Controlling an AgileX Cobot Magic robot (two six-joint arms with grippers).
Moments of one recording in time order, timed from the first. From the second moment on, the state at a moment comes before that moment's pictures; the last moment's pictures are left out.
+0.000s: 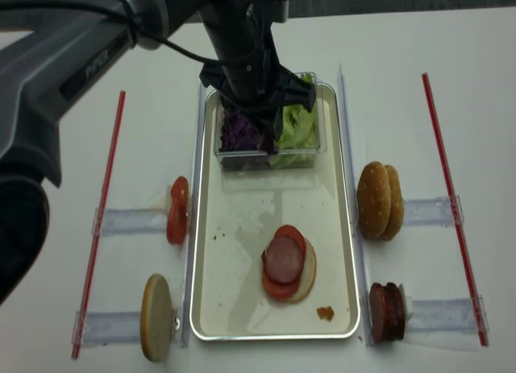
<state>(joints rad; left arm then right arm) -0.59 1.97 -1.76 -0.18 1.23 -0.11 0.00 -0.02 -0.47 0.02 1.14 -0.08</state>
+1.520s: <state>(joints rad) -0.81 1.96 -1.47 -0.17 1.22 -0.11 0.00 -0.02 -0.47 0.02 1.14 -0.09</state>
